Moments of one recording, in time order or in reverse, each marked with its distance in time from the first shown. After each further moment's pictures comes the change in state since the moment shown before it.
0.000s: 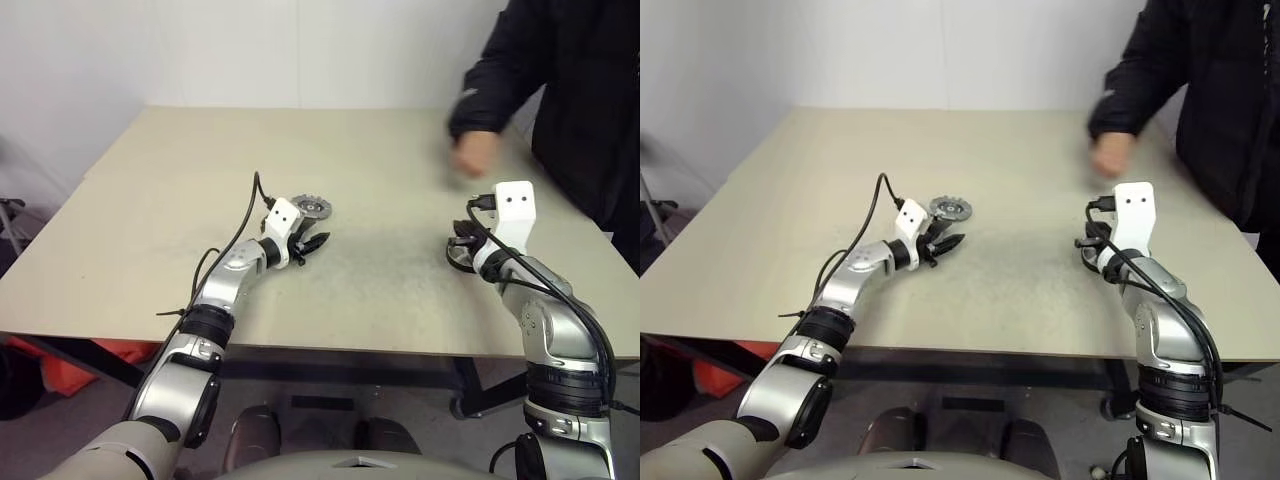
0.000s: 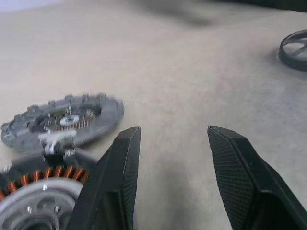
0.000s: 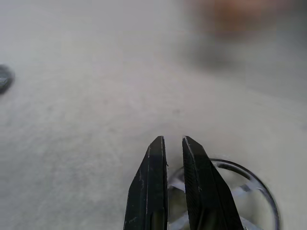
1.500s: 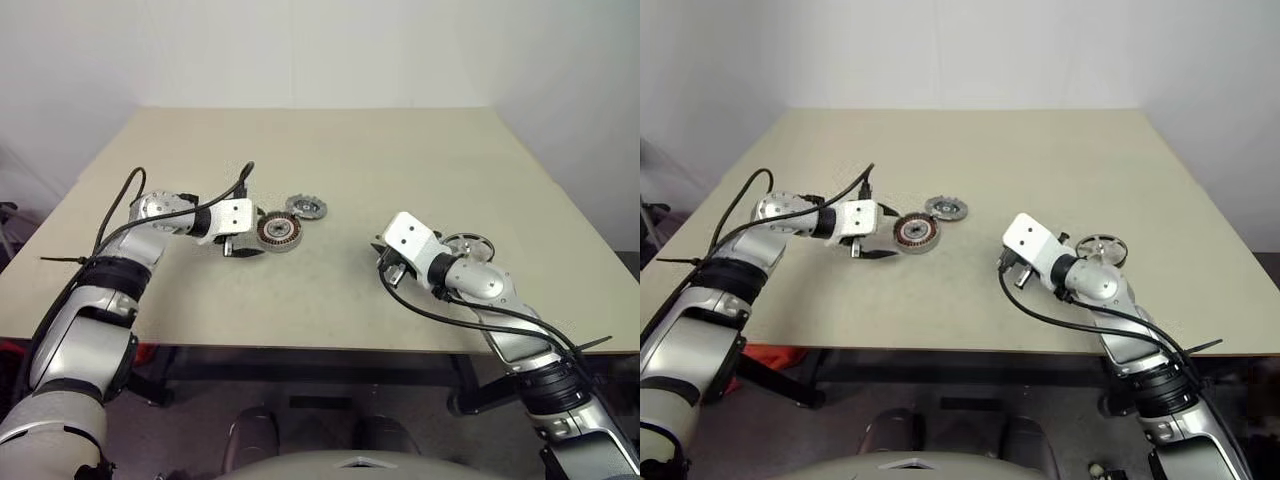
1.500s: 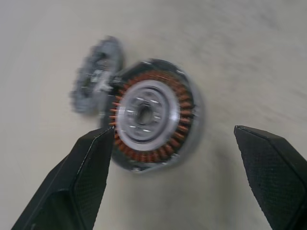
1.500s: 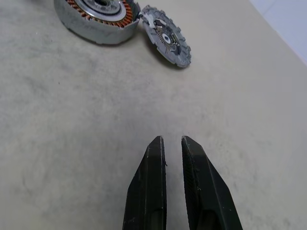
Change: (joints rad) left arm -0.252 0.483 -0.224 0.226 0.282 -0.502 -0.496; right arm -0.006 -0.133 0.422 0.051 -0.289 -0.441 0.333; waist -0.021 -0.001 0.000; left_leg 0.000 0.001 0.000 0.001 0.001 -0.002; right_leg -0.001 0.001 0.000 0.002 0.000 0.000
